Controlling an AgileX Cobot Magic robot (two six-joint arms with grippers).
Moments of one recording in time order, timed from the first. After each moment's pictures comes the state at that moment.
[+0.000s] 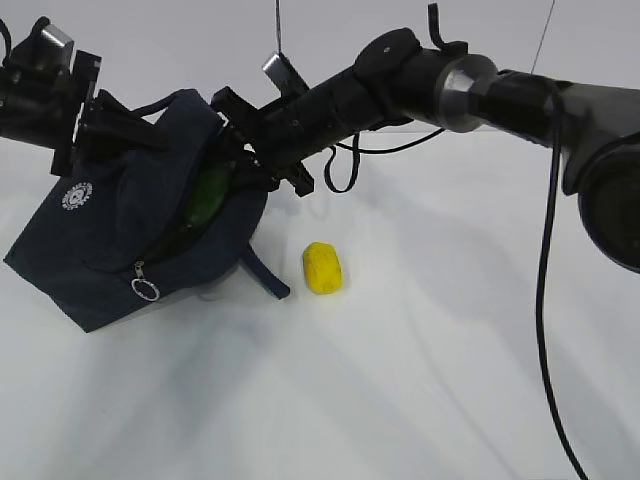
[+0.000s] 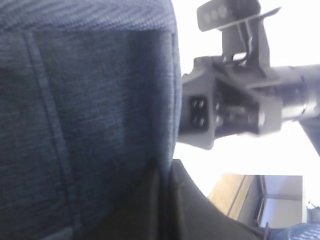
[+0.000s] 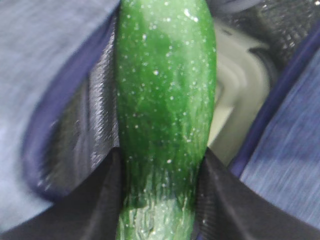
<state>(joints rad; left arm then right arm) 0.06 1.99 -1.39 -1.27 1.18 0.74 0.43 2.48 -2.18 1.05 0.93 -0.09</state>
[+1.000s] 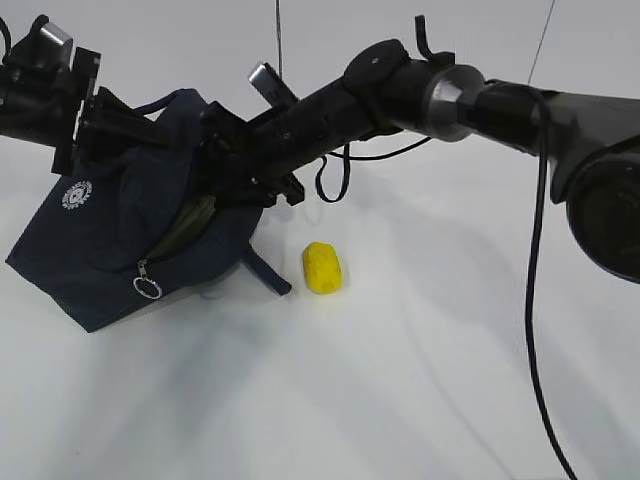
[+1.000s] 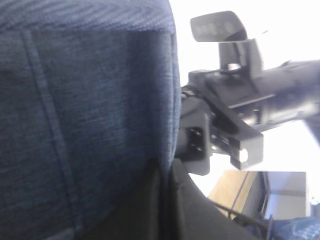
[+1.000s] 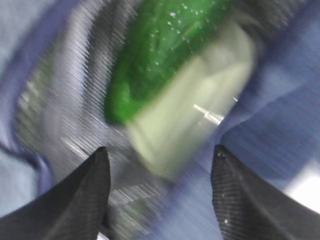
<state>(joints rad) 0.06 1.99 -1.39 -1.29 1.18 0.74 0.45 2.49 -2.18 1.07 0.95 -0.16</state>
